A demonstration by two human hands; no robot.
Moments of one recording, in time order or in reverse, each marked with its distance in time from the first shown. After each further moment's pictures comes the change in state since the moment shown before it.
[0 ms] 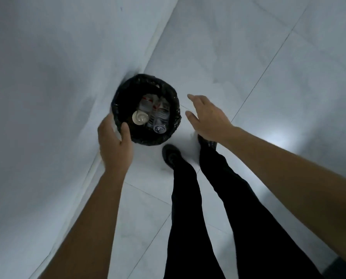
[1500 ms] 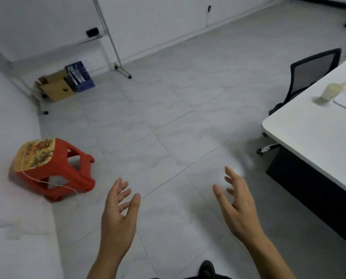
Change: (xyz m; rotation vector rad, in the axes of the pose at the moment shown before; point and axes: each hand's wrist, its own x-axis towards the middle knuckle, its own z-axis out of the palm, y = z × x) left_hand -0.508 0.622 0.066 -0.199 -0.754 1.057; right_hand -0.661 0.249 -0.323 0.812 1.586 0.567
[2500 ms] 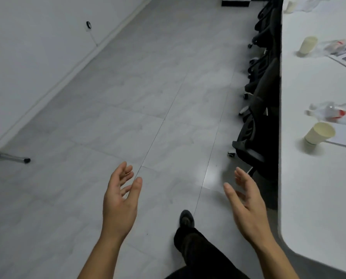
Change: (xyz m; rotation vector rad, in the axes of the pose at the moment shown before) left_hand 0.672 0.204 0.477 0.020 -0.607 0.225; right_hand 0.643 0.097 -0.058 0.186 0.629 0.417
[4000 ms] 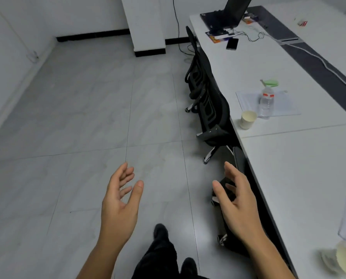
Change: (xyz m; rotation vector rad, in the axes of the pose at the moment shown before) left_hand 1.043 0.363 0.736 -0.029 -0.455 0.179; right_hand 1.215 -0.140 -0.114 -0.051 0.401 0.018
